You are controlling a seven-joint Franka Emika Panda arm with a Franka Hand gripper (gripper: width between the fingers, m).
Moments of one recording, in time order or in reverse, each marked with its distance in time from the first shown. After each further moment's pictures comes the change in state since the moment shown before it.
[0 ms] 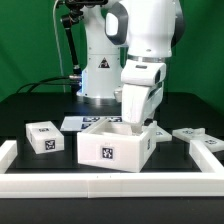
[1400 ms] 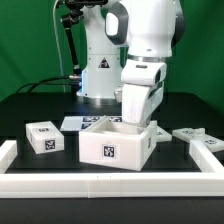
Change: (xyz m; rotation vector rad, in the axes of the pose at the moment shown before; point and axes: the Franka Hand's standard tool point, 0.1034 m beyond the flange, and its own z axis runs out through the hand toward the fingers) arm 0.000 0.000 0.000 0.001 0.000 -0.001
